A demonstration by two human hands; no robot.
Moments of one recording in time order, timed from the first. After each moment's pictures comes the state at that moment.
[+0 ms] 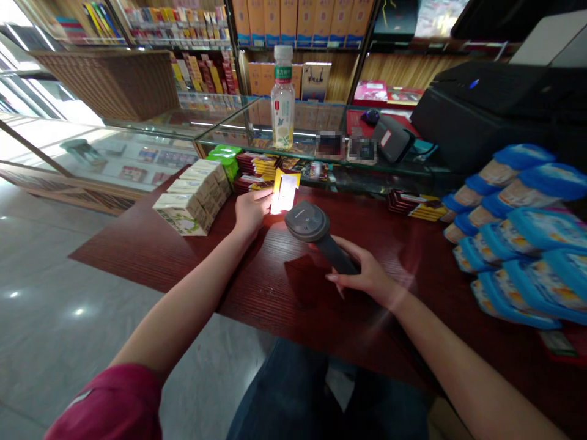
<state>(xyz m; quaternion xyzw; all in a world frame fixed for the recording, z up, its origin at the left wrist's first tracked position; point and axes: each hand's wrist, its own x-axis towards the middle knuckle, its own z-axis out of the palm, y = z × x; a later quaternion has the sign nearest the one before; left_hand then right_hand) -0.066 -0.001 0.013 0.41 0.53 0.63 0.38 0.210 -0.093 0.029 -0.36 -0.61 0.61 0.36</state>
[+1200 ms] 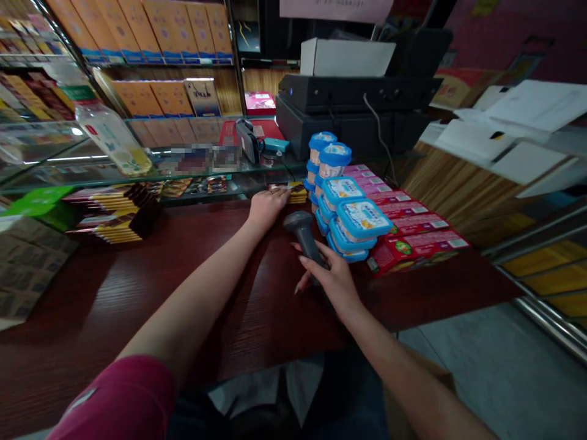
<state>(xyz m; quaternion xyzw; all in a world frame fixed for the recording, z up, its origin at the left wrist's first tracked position) 0.226 0.064 0.018 0.90 0.36 0.23 -0.08 0.342 -0.153 0.005 -0.51 -0.39 0.48 0.60</state>
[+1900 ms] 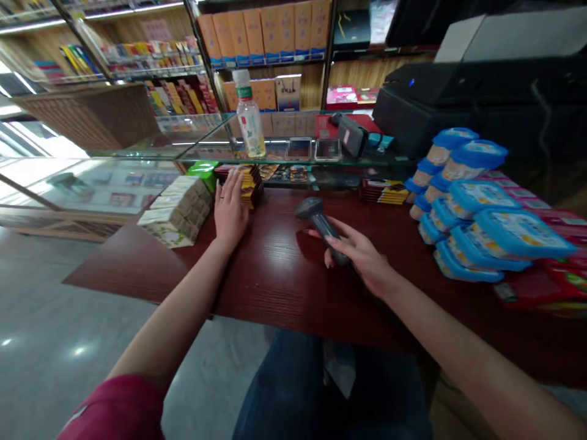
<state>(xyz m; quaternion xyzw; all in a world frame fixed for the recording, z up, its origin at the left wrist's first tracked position) -0.084 -0.009 0.019 0.72 0.57 0.36 -0.14 0.230 -0.113 0.043 -0.38 -0.47 0.64 0.47</state>
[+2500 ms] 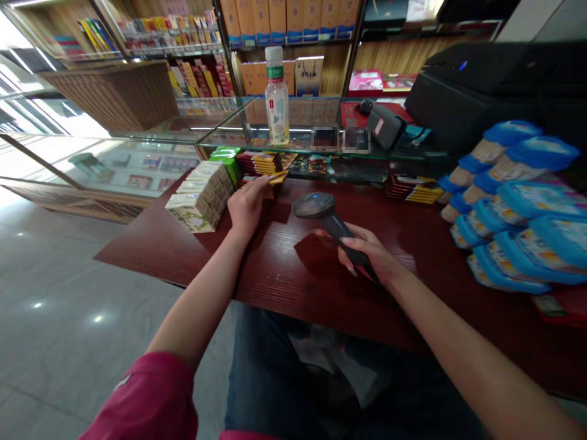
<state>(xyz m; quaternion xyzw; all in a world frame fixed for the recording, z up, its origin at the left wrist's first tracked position) -0.100 -0.010 0.013 0.68 0.52 0.52 -0.06 0.210 -0.098 0.030 -0.31 -0.53 0.68 0.40</state>
